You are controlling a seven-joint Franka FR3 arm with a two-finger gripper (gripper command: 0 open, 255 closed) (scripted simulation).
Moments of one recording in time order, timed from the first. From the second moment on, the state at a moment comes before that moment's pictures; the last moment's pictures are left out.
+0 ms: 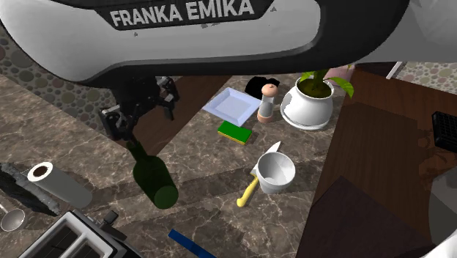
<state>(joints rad) 0.18 0.26 0.26 -1.49 -0.05 1.74 0.27</state>
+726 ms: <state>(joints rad) 0.25 0.51 0.27 -1.24 -0.10 1.72 0.33</state>
